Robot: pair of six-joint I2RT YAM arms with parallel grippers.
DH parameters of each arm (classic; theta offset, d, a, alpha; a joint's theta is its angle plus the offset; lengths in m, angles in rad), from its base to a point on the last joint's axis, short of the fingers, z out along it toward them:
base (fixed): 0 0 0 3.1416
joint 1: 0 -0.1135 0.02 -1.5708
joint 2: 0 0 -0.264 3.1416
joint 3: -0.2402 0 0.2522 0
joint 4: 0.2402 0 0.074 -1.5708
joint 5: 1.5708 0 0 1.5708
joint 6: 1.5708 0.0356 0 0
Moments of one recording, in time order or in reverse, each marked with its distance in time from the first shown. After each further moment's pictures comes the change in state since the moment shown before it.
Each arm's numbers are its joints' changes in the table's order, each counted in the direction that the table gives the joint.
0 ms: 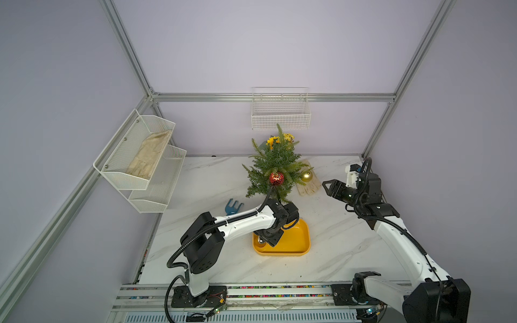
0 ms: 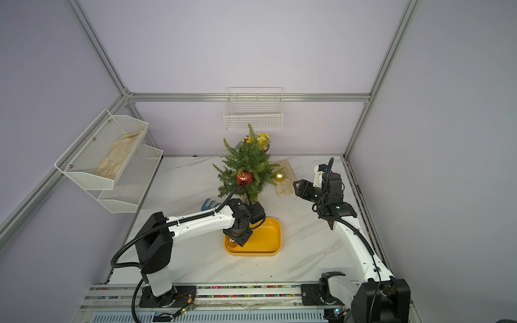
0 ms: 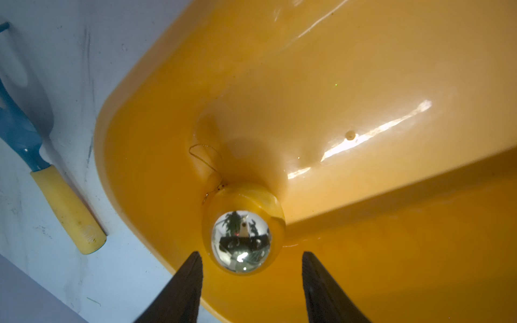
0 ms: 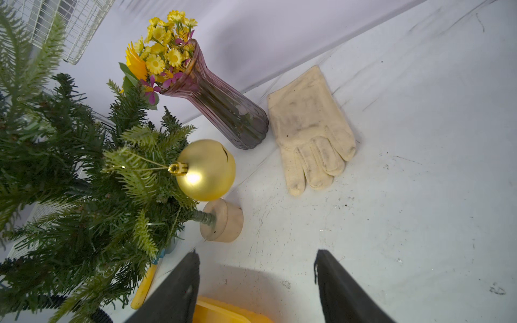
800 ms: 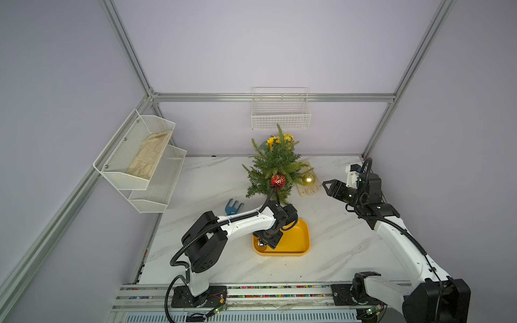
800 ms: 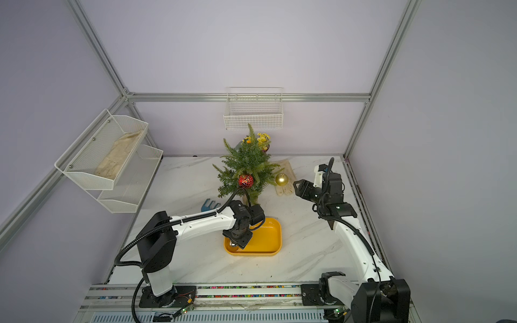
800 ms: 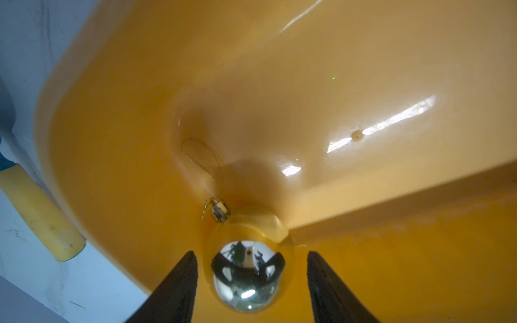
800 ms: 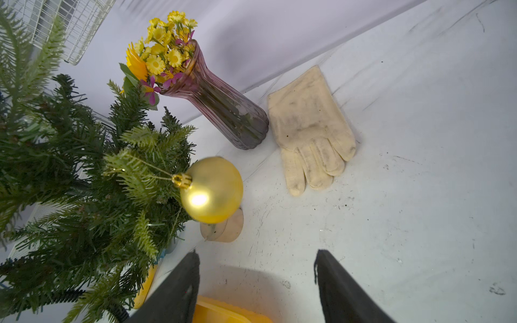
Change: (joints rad) left arm -0.002 -0.014 0.039 -0.014 0.025 -0.019; right arm 0.004 0.000 0.000 0.000 -0.005 0.000
